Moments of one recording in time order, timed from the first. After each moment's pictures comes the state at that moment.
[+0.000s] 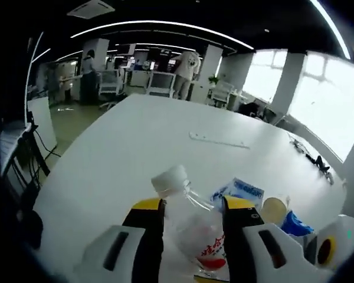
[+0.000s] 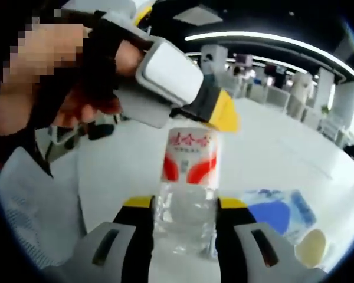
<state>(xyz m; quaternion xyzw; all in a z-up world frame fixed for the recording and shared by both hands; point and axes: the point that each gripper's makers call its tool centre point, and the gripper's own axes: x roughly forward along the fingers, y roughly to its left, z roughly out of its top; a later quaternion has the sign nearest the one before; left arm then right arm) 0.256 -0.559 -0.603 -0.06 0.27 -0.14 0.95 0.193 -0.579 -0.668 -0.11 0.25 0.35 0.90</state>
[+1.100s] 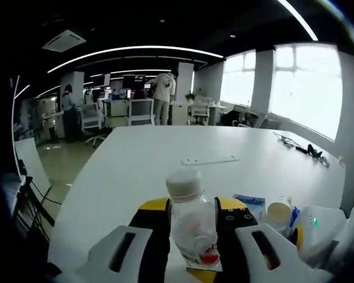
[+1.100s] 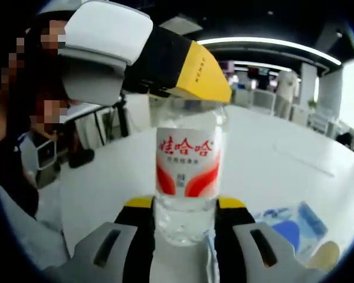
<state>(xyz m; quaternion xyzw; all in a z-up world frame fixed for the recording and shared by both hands) 0.287 -0.545 -0.566 -0.01 0.19 -0.21 0.96 0.252 -0.550 -0.667 -0.07 0.22 0.30 0.93</state>
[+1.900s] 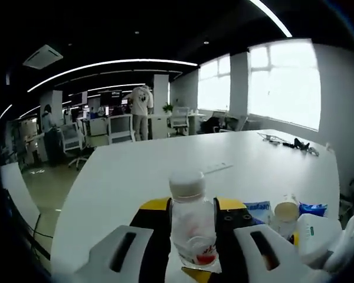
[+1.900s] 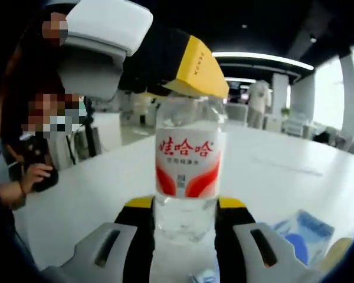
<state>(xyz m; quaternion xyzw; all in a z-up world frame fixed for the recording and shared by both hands) 0.332 -0.560 -0.570 0.03 0.14 -0.29 0.95 0.312 -0.552 -0.675 -0.03 0.14 0.19 0.97</state>
